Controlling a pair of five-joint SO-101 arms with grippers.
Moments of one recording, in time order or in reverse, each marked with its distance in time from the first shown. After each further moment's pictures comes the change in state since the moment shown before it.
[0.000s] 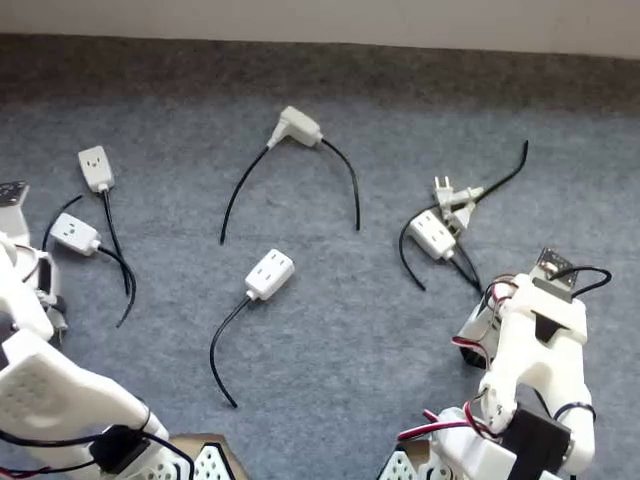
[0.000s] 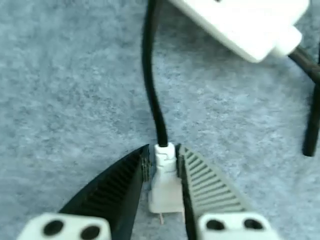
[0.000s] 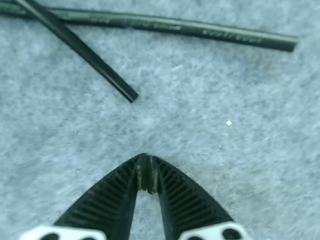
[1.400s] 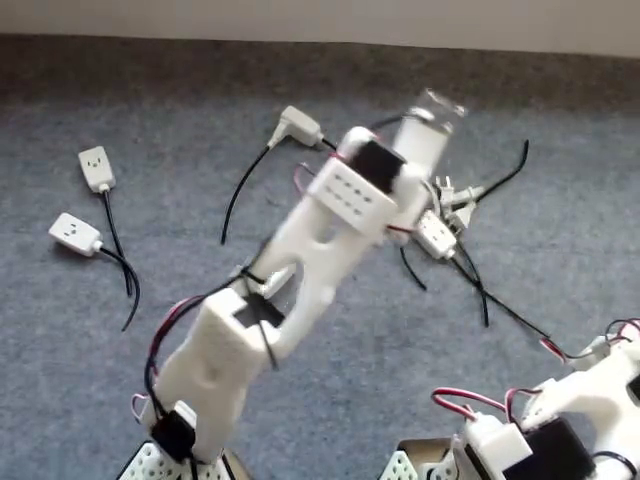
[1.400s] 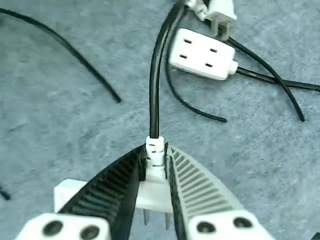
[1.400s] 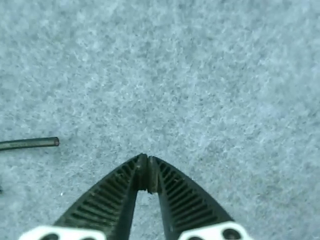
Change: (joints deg) left arm 86.9 10.0 -64.3 32.4 40.3; right arm 34.6 0.1 -10.5 -5.8 19.3
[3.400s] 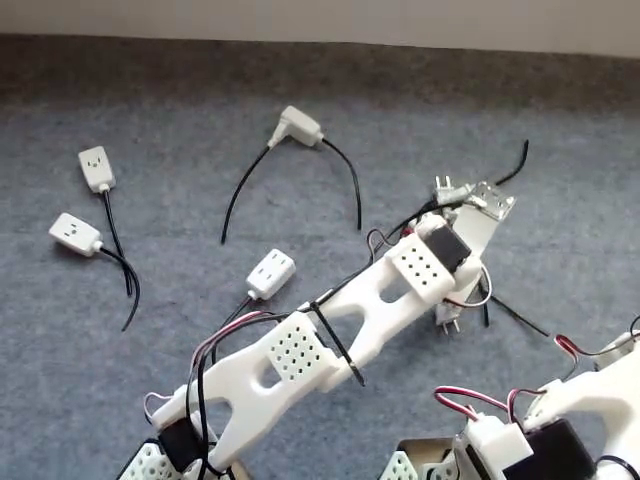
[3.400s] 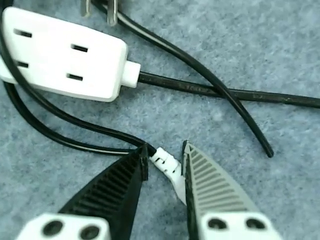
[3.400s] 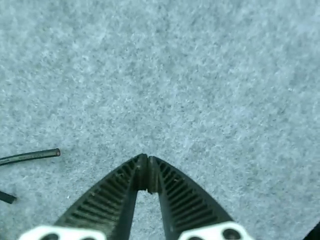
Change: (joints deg) left arm 14.8 32.4 -16.2 -11.8 11.5; right arm 1.8 0.0 -8.4 7.3 -2.8
